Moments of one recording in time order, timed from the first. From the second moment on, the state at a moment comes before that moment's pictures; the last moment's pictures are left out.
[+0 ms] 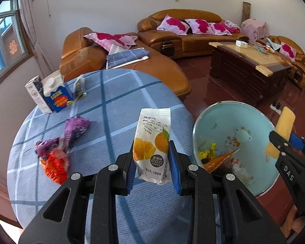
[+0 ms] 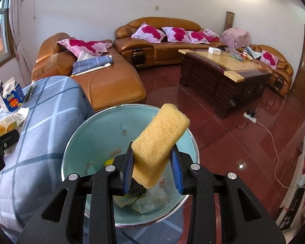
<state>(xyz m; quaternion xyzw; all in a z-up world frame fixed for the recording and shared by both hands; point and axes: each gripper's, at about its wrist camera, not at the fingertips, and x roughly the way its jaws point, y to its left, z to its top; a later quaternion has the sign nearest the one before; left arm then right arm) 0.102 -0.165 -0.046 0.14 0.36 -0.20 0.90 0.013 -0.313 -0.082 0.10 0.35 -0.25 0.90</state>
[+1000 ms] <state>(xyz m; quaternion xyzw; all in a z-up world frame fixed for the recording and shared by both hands) 0.109 -0.263 -0.094 0.18 0.42 -0.26 0.85 0.014 -0.354 -0.108 0.14 0.38 -0.28 0.87</state>
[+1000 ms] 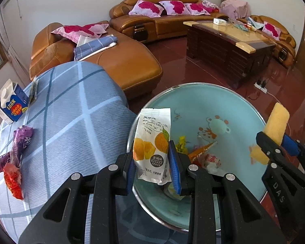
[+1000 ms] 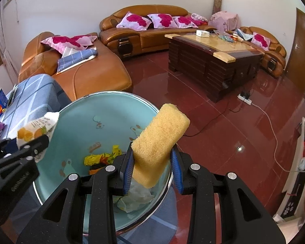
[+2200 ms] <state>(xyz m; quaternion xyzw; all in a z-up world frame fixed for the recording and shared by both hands) 0.122 -0.227 -0.084 0.17 0.41 -0.19 0.88 0.024 -0.347 -0.112 0.14 0.36 -0.27 0.88</state>
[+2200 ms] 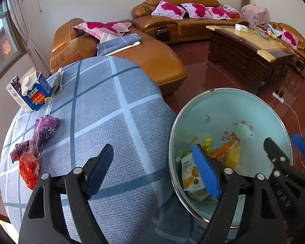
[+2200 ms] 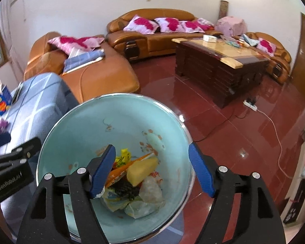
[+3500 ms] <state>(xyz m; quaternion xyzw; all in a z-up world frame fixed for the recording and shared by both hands) 0.086 -0.168 -0.084 0.16 0.41 -0.18 0.88 -0.016 -0.309 -0.091 0.13 0.31 -0.33 0.88</state>
